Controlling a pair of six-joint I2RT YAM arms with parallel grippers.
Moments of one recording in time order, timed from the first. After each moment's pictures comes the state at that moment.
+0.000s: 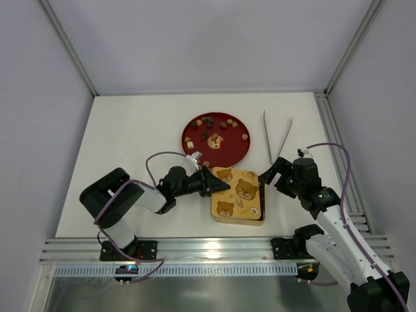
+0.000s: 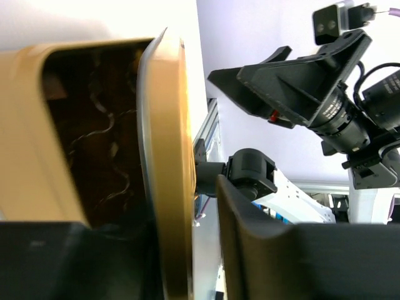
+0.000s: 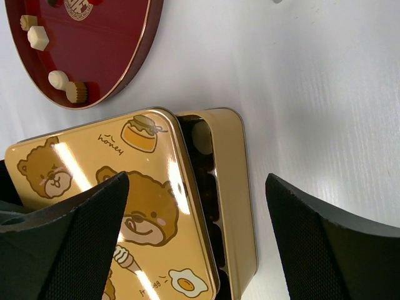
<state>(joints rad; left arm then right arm) -0.78 1.67 0.43 1.07 0.44 -1.28 0.26 0.71 0.51 -0.51 -0.05 0.74</state>
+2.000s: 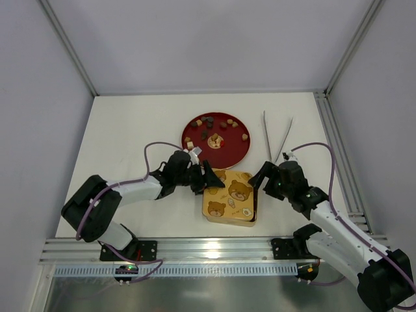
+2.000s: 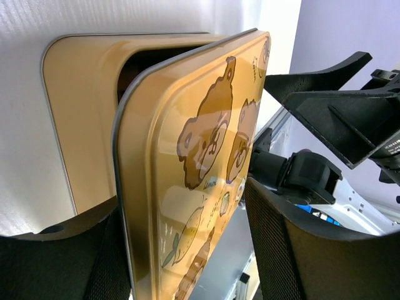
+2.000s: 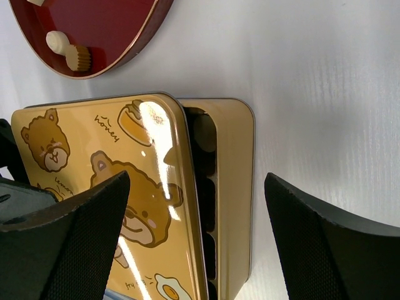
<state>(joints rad) -0.70 1.50 0.63 0.27 0.47 -1.05 0.43 0.81 0.44 -0.35 -0.03 0.82</state>
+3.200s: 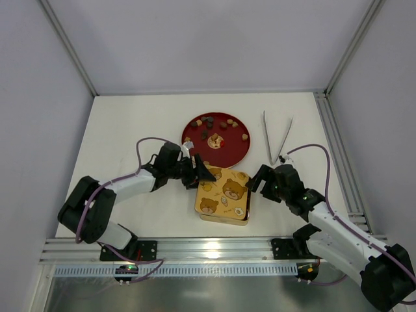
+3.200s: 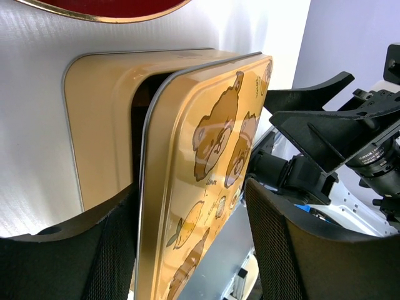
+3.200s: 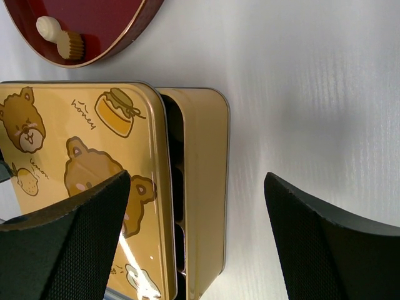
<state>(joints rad) -0.57 1.48 0.68 0.11 0.57 -0.96 0.50 0.83 0.39 -0.29 0.01 0.84</state>
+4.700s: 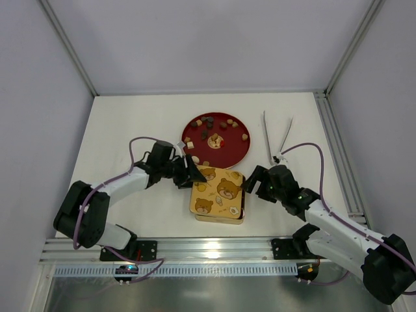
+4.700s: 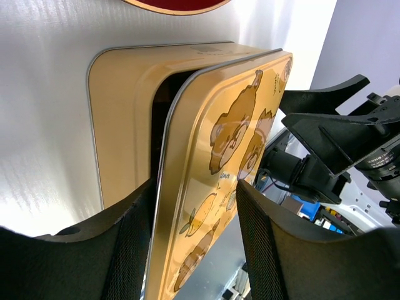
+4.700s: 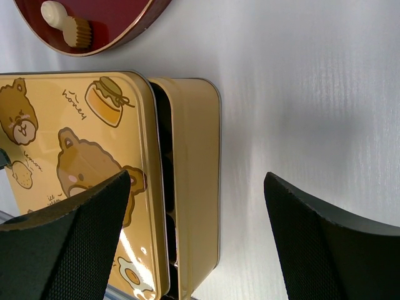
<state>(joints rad) -0.48 1.43 0.70 -0.08 0.60 -0.86 0.57 0.88 0.39 -0.23 0.04 0.87</state>
